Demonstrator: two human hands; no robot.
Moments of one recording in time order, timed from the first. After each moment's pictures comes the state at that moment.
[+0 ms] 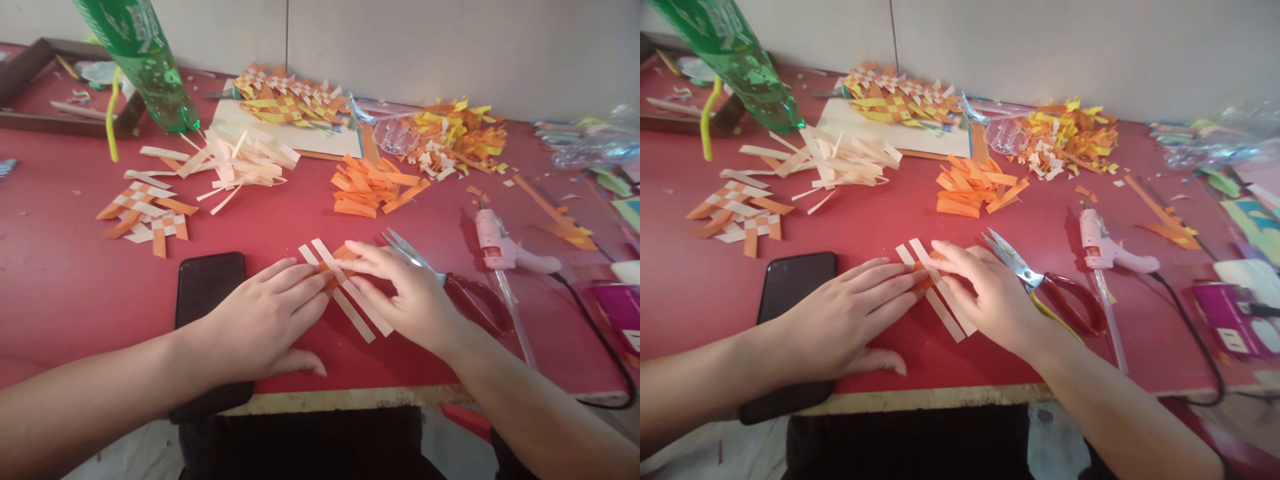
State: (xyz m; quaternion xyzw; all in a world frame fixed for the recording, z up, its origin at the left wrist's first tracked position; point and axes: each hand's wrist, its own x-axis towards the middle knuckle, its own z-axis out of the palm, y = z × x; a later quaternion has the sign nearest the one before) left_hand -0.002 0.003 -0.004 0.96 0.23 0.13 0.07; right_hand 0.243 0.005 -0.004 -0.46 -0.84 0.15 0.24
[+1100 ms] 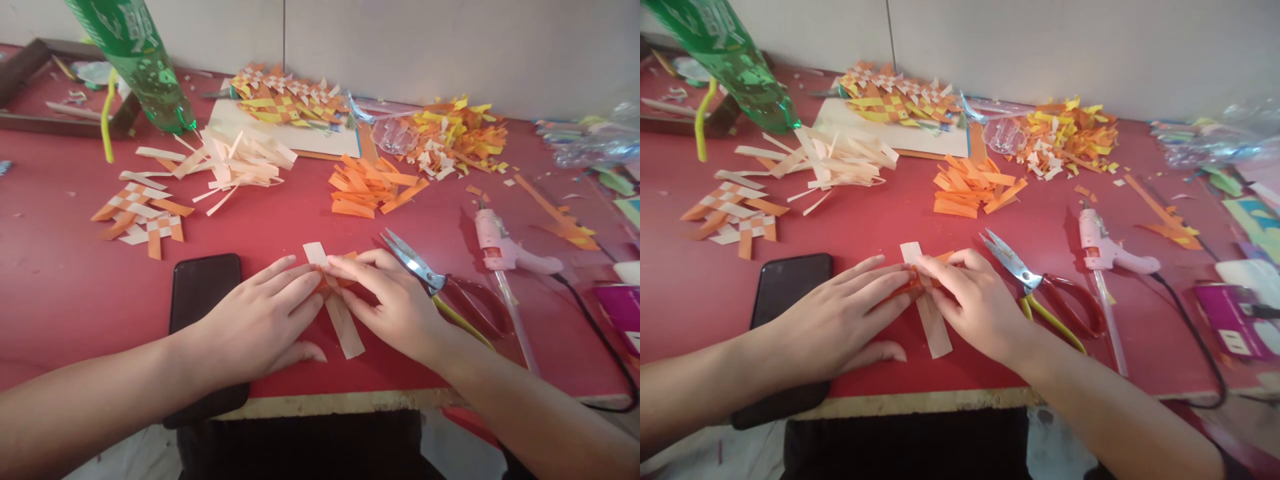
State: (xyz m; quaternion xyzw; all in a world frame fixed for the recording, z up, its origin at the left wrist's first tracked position) left_hand 0.002 0.000 -0.003 0.95 0.27 0.12 0.04; right_hand 0.237 0.001 -0.012 -0.44 -0.86 0.14 0.24
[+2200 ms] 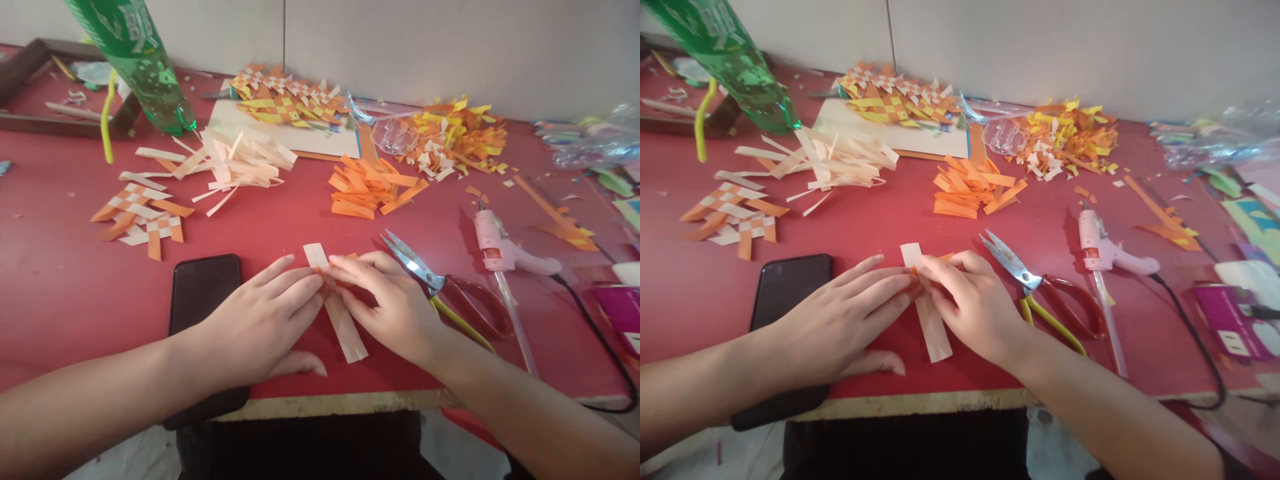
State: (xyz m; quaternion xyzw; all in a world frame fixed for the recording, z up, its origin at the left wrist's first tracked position) left_hand 0.002 0.000 -0.004 0.96 0.26 0.11 0.06; right_hand 0.231 0.000 -0.011 -0.43 -0.85 0.10 0.27
